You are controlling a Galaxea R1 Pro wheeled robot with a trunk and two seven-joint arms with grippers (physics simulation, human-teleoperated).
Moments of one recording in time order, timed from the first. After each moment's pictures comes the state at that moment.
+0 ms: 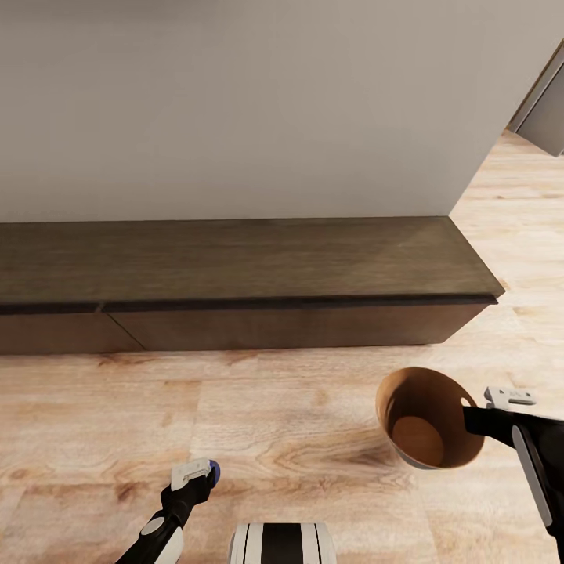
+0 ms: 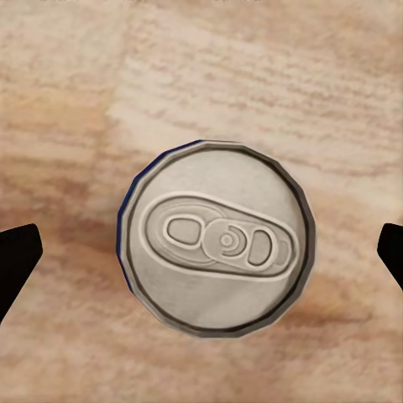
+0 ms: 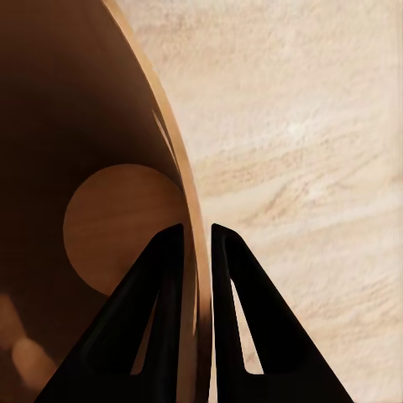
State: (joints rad) left arm -0.42 -0.04 0.03 -0.45 0.23 -0.16 0.03; right arm -0.35 -0.27 -0.30 -1.52 0.04 1.00 0.17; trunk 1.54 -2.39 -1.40
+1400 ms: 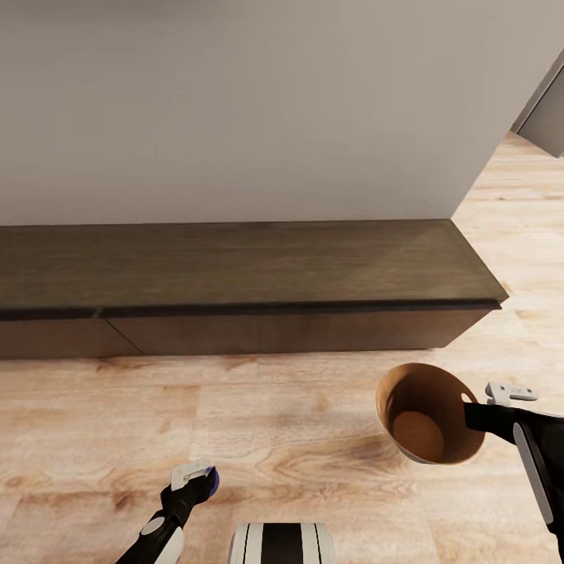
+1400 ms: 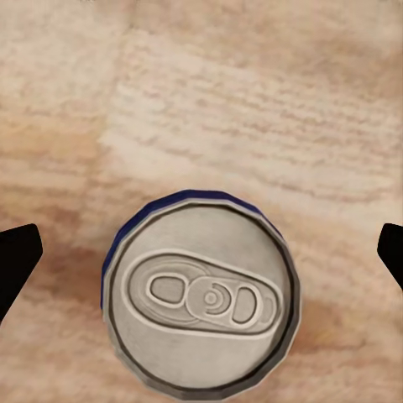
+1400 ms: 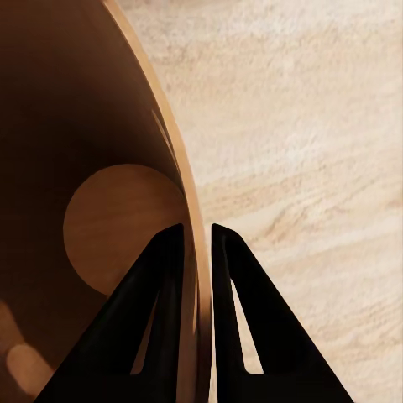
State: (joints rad) left arm -0.42 -0.04 0.03 -0.45 0.23 -0.16 0.03; right arm -0.36 -0.27 -0.30 -1.54 0.05 1.00 0.17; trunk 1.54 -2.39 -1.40
